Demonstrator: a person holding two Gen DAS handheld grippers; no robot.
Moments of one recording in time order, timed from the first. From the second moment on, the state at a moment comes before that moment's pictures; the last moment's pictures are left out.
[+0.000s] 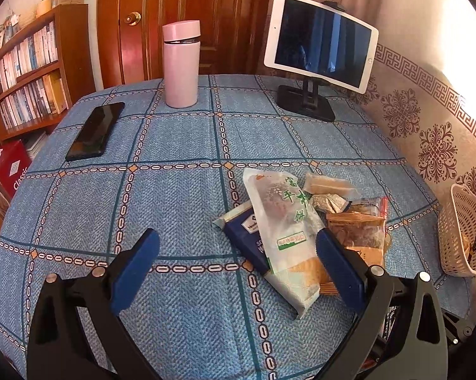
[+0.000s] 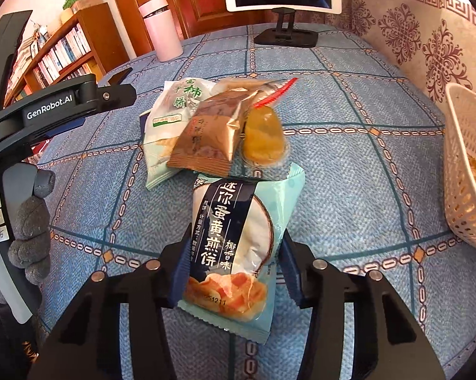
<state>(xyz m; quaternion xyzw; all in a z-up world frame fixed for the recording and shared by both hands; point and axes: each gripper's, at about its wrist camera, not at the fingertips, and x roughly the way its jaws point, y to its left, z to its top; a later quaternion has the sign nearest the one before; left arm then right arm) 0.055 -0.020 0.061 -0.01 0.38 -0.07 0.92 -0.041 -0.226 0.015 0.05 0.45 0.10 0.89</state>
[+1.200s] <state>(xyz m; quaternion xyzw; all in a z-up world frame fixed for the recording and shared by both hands) 0.030 -0.102 0.008 -0.01 0.50 -0.10 0.86 -0.071 -0.285 0.007 0.08 0.43 0.06 0.90</state>
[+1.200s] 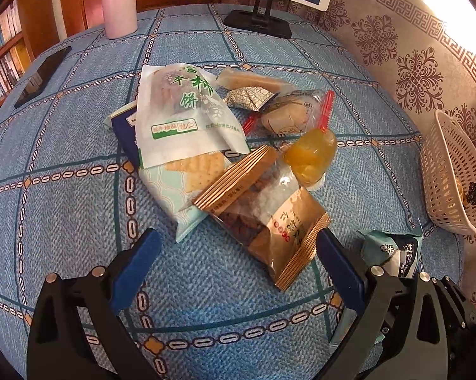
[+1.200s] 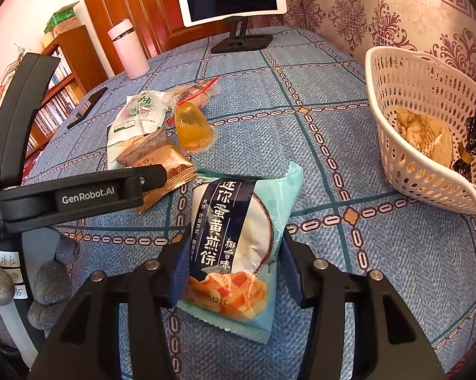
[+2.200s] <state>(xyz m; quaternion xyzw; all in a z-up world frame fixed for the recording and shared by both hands) 0.025 -0.053 0.006 0.00 0.48 0.00 0.88 -0.081 -0.290 0.007 0.08 0.42 0.07 0.90</state>
